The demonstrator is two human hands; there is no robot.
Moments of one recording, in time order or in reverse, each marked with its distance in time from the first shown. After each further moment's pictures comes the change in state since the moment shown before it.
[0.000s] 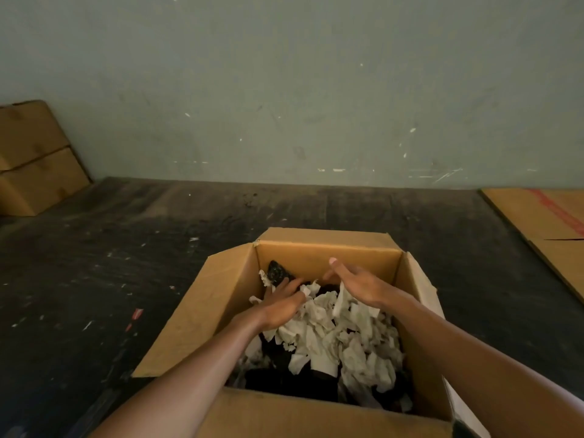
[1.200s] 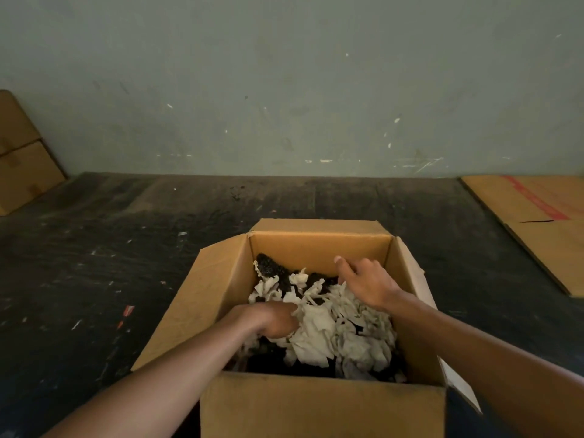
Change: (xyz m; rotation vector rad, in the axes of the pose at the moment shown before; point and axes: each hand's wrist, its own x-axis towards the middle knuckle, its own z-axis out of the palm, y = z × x) left_hand -0.040 0.012 0.008 0.614 -0.259 0.003; right_hand -0.051 -0.015 0.007 -0.067 0.226 0.059
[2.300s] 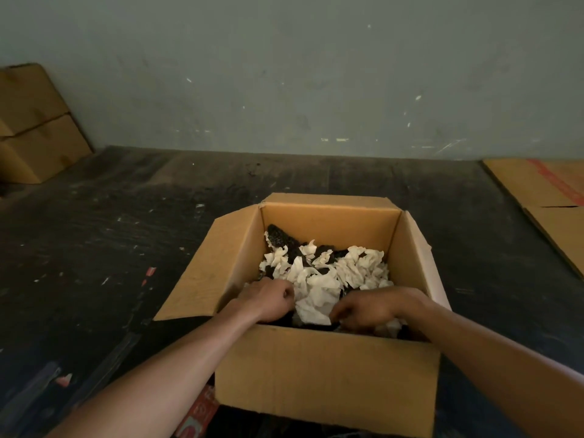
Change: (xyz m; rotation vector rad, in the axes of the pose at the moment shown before) left_hand -0.022 -0.021 0.052 -0.179 0.368 -0.045; right_hand -0.041 0.021 0.031 -0.398 -0.849 -0.140
